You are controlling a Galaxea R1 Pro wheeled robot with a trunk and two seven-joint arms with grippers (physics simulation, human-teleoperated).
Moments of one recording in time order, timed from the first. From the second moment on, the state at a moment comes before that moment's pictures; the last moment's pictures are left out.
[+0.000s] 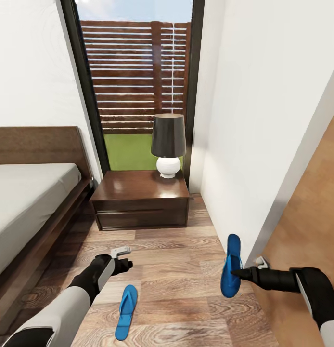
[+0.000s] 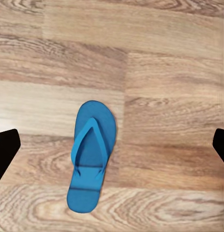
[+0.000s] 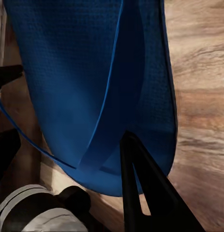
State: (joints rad) left arm -0.75 -0.04 0.03 -0.45 0.17 0.53 0.09; right arm -0.53 -0.28 -0.37 -0.82 0.28 0.89 1.29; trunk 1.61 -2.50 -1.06
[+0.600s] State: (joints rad) left arm -0.74 -0.07 0.03 -0.45 0.17 0.53 0.09; right arm -0.53 -0.24 -0.20 -0.83 0.28 0.88 1.50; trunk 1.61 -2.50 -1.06
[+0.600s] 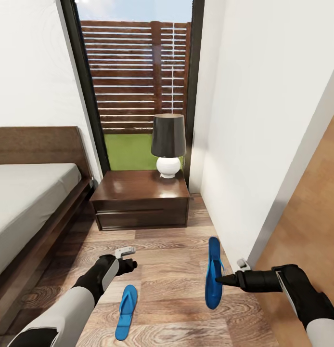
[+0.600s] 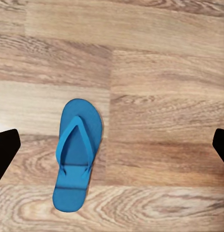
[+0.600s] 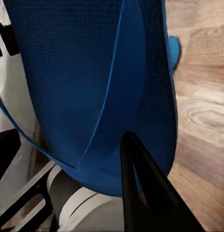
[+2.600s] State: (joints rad) left arm -0.74 -0.07 0.03 -0.45 0.17 0.53 0.09; right arm -0.53 -0.24 -0.20 -0.82 0.29 0.88 1.56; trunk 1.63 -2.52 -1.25
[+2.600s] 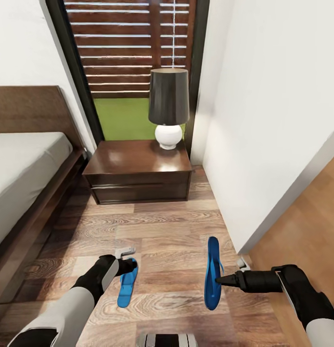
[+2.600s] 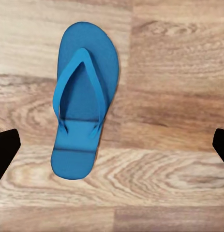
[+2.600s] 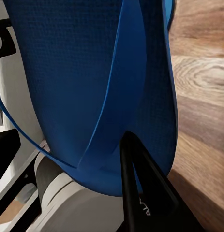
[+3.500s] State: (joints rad) left arm -0.74 -0.07 0.03 -0.45 0.17 0.53 0.09; right arm -0.53 -0.24 -0.20 -0.82 0.29 0.87 1.56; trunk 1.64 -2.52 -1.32
